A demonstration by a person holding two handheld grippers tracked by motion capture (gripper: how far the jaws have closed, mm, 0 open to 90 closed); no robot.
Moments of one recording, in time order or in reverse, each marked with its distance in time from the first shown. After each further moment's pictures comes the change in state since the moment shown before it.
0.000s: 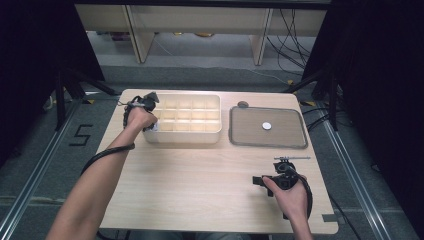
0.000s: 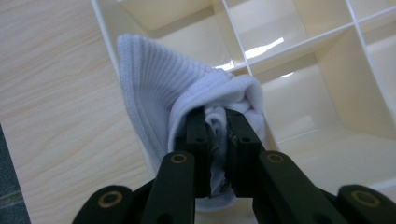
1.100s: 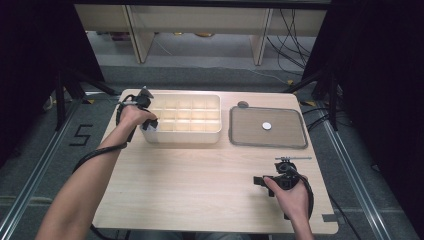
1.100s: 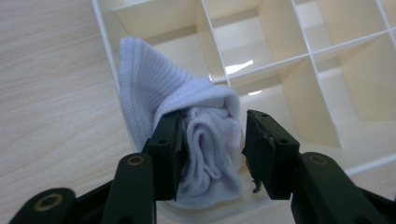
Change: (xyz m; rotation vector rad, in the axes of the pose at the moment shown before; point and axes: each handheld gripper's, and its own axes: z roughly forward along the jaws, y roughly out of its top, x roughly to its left) left arm 0.014 -0.006 -0.017 -0.098 -0.153 -0.120; right arm -0.001 -0.001 -0.003 -0.003 -0.021 0.006
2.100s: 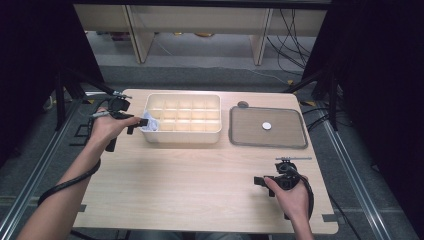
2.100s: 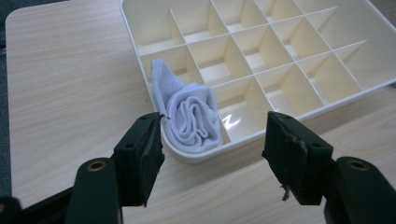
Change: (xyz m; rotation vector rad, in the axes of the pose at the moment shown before) left arm 0.009 -0.062 -0.066 -0.346 -0.072 0.033; right arm 0.001 -0.001 0.000 0.030 0.029 0.073
